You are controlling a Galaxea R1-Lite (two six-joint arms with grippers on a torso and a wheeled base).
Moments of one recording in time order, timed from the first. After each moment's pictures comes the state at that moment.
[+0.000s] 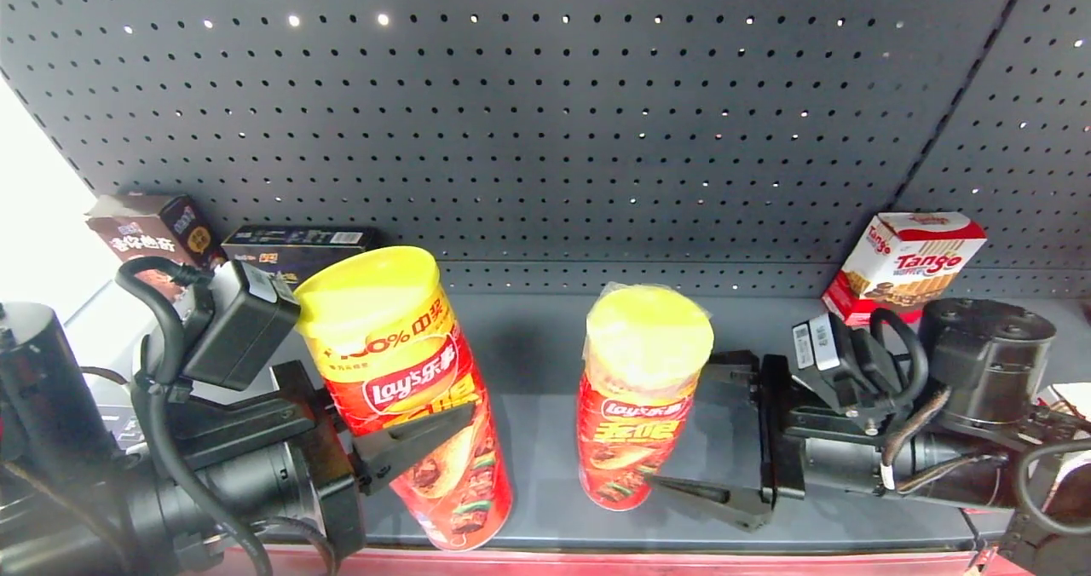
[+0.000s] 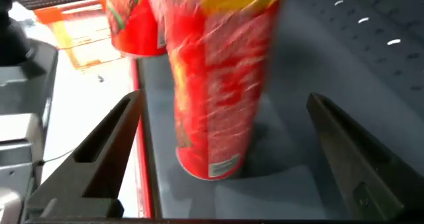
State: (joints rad) left arm -0.58 1.31 -0.45 -0.70 -0.27 -0.02; right arm 0.56 1.65 -0.51 -1.02 0.68 -0.34
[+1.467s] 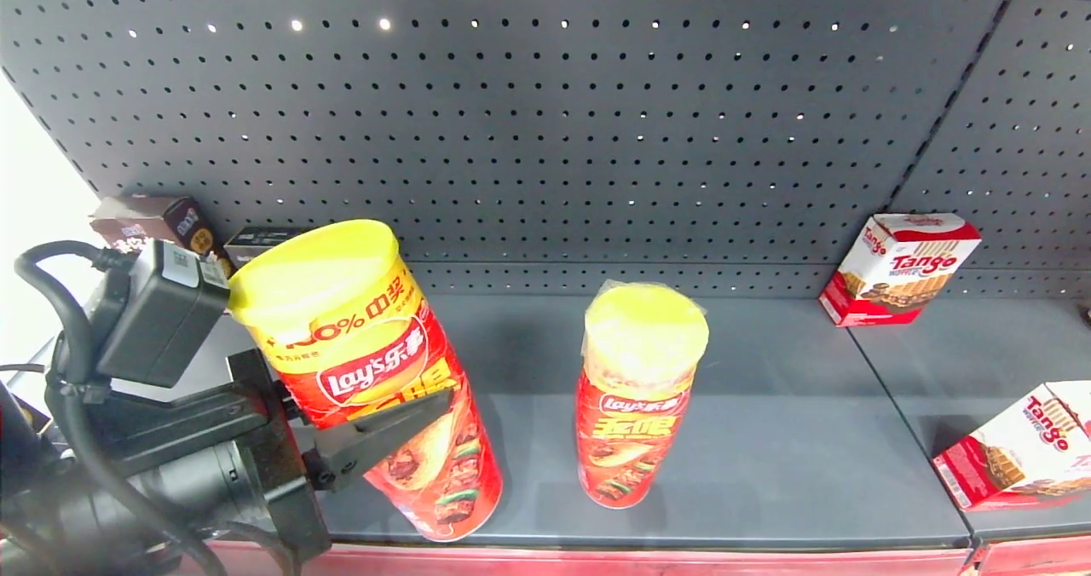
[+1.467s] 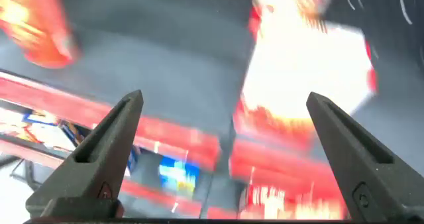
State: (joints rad) left arm -0.58 1.24 -0.45 -0.70 -0.27 -0.01; right arm 0.17 0.25 -0.24 0.01 0.03 -0.15
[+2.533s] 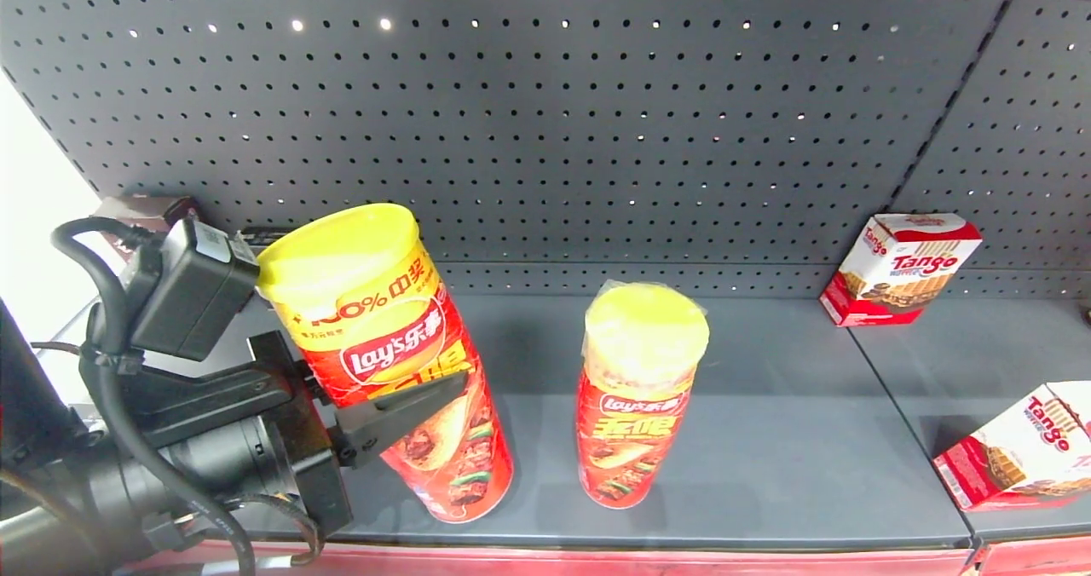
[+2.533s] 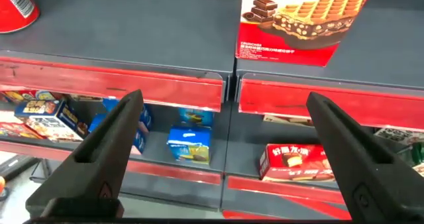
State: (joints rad) left arm -0.58 1.28 -0.50 -0.70 -0.27 -0.01; right arm 0.18 0.09 0.00 0.00 -0.05 0.00
